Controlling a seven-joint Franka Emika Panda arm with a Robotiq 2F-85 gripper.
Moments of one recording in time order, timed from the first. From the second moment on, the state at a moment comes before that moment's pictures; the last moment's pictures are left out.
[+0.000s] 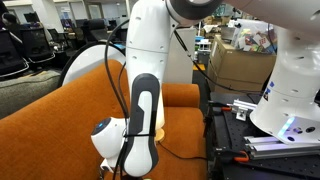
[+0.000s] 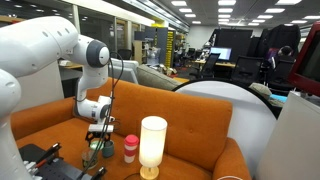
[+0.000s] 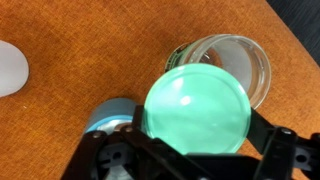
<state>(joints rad) 0.16 1.17 0.19 -1.79 -0.19 2.67 -0.31</state>
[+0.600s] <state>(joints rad) 0.31 1.15 0.20 -1.78 -0.28 2.66 -0.31</state>
